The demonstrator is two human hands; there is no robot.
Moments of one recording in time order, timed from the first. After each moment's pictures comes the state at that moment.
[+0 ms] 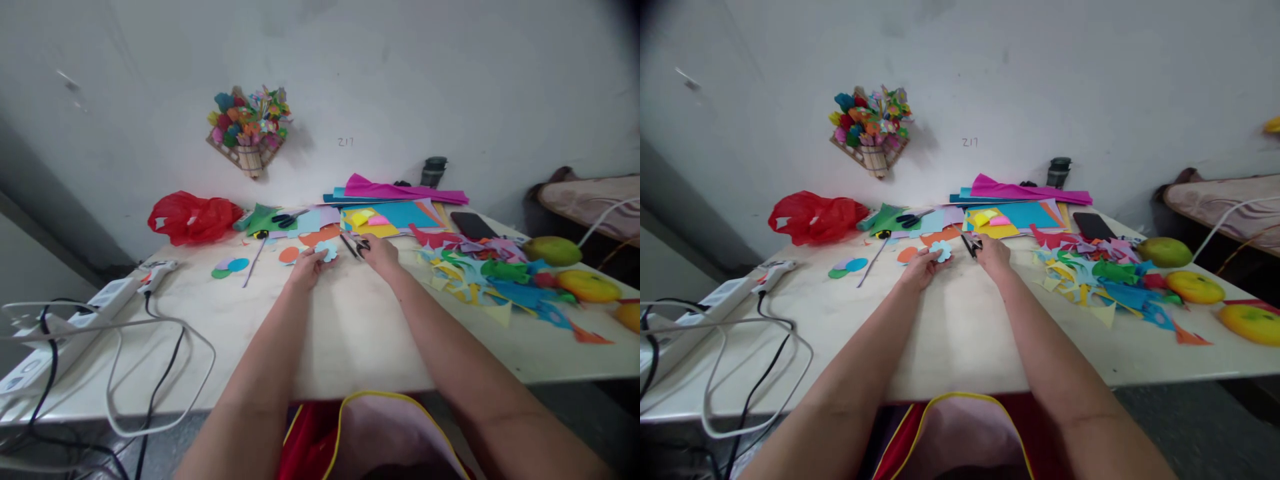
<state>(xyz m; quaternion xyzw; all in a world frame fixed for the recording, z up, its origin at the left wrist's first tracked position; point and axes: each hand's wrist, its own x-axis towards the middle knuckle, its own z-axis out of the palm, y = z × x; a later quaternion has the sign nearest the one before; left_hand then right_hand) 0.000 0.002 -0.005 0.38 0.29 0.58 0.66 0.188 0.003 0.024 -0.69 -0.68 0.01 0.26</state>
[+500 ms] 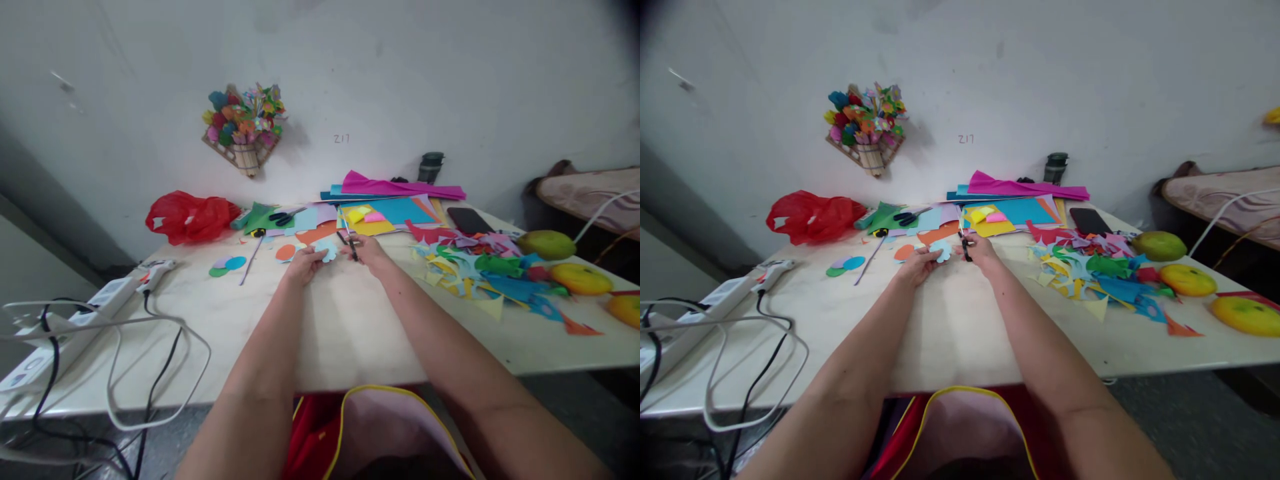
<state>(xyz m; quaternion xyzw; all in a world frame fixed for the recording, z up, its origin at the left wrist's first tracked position) 0.000 0.004 -0.005 0.43 0.31 0.54 0.66 0.171 -0.004 0.022 -0.50 -0.51 0.48 0.50</state>
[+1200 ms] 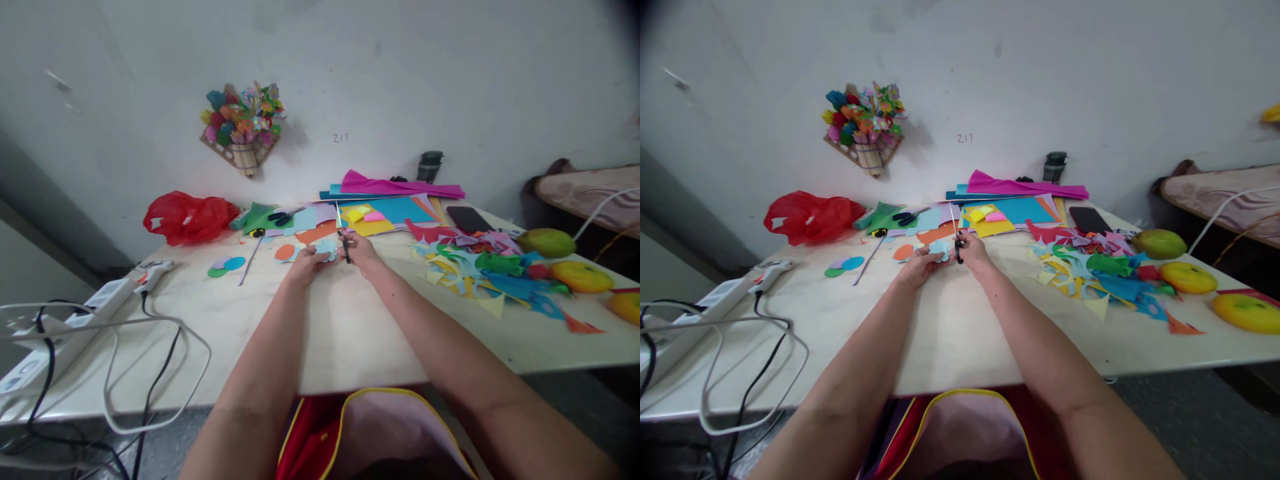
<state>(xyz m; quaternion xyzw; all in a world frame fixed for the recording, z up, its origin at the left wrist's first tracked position) 0.005 -0.007 -0.002 0.48 0.30 0.53 0.63 0.152 -0.006 0.018 -0.47 -0.49 0.50 0.54</state>
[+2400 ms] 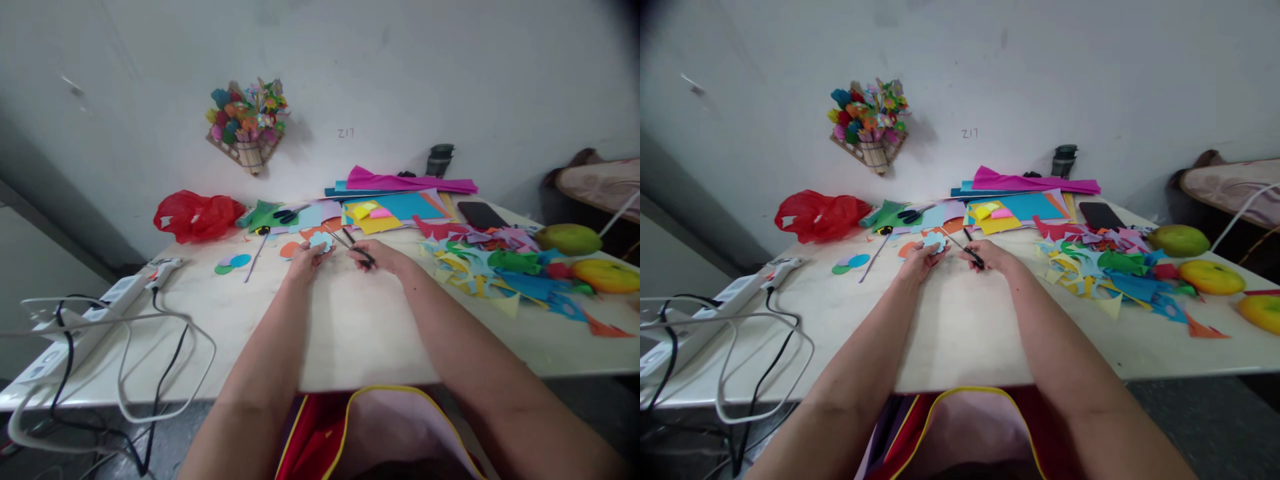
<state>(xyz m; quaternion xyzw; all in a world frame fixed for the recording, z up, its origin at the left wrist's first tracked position) -0.003 -0.003 -0.002 0.43 0.31 0.59 0.61 0.196 -0.007 0.019 -0.43 -0.70 0.48 0.30</state>
